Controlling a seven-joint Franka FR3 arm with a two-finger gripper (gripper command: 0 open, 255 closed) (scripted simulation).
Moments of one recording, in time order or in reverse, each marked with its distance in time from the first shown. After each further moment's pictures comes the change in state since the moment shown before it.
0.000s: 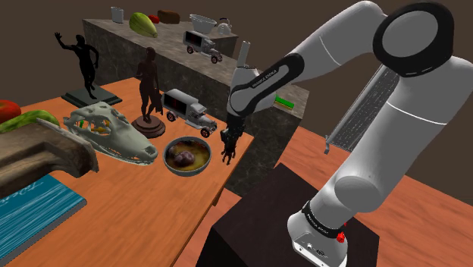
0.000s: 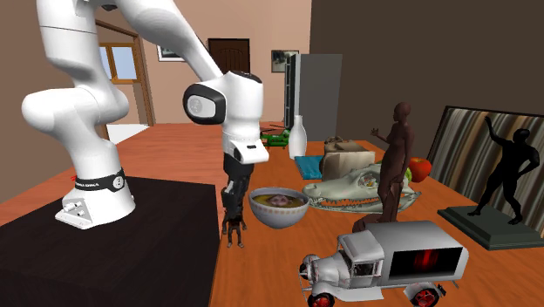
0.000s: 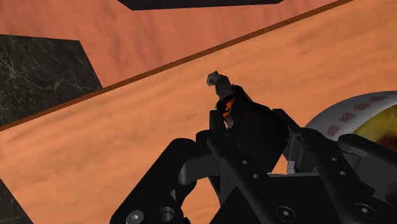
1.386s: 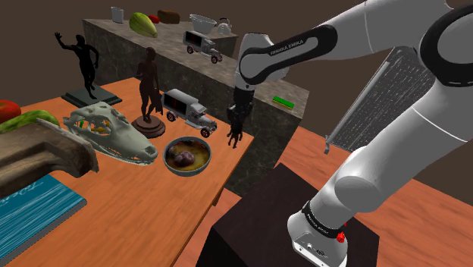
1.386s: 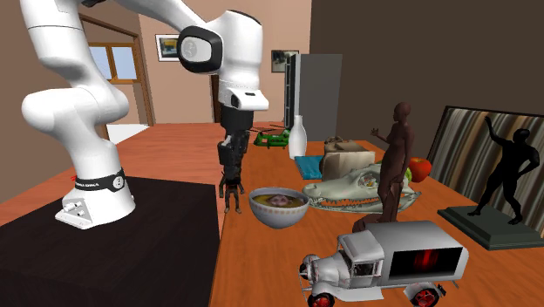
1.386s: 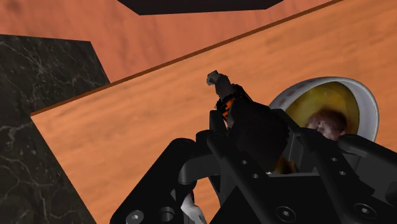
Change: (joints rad) arm 0.001 -0.223 0.001 0.076 0.000 -0.298 0.001
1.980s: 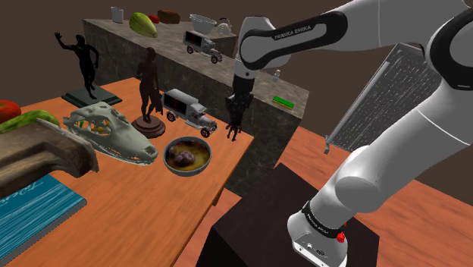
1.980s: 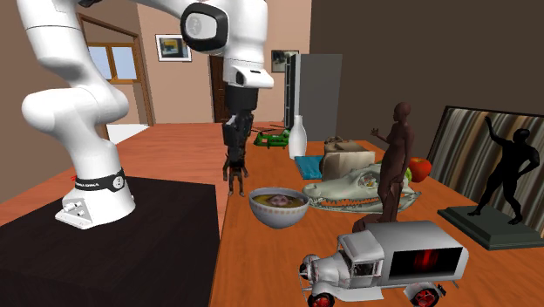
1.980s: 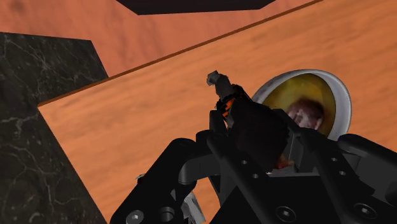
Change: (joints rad) arm 0.013 -0.037 0.016 0.079 0.007 -0.117 0.025
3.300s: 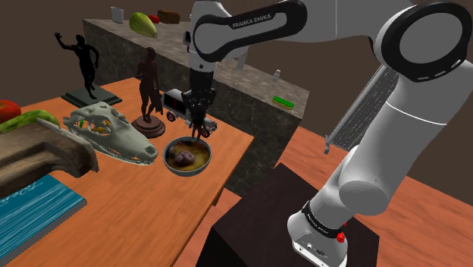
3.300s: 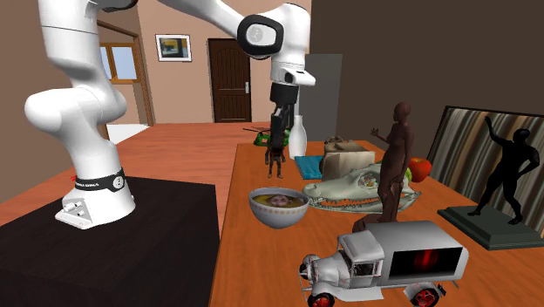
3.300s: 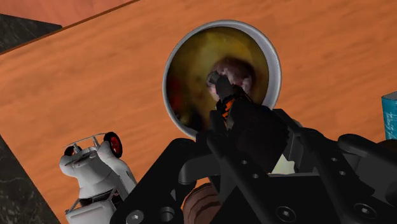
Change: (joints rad) arm 0.116 0.265 0.126 0.316 0.014 -0.049 0.236
